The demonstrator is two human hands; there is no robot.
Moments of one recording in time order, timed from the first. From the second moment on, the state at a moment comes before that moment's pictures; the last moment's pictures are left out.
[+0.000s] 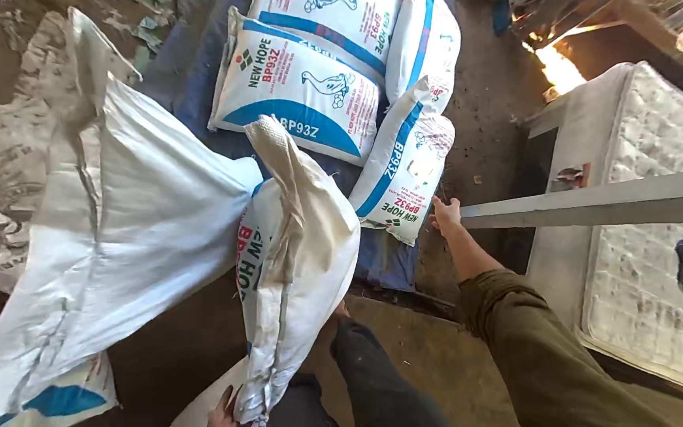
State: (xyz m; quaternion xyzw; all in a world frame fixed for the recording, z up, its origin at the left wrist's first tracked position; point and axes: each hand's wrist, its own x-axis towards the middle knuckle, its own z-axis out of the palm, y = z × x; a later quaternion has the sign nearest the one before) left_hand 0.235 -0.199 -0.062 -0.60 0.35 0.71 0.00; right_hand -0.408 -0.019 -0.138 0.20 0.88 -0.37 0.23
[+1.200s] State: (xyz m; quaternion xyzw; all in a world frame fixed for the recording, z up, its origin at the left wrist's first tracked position) left_hand 0.198 -0.127 -0.074 -0.52 0.19 0.73 -0.40; right_hand 0.056 -0.079 -0.061 -0.58 0.65 -0.36 0.32
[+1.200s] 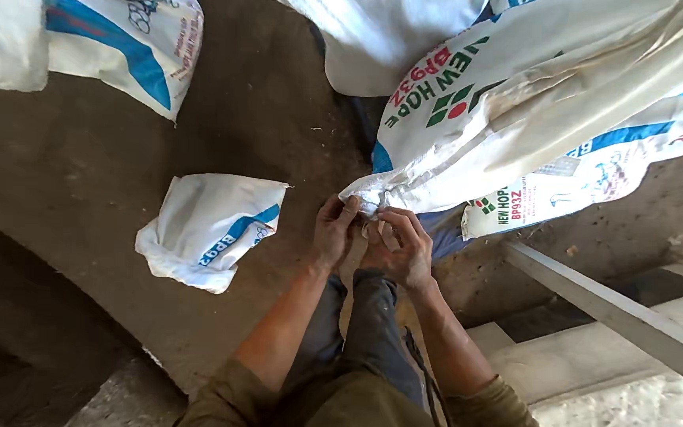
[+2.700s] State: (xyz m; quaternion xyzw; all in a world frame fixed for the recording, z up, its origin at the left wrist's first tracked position) left_hand 0.213 -0.120 -0.093 -0.50 0.32 0.71 -0.38; right_hand 0.026 -0.126 -0.040 -0.32 0.71 -0.45 0.44
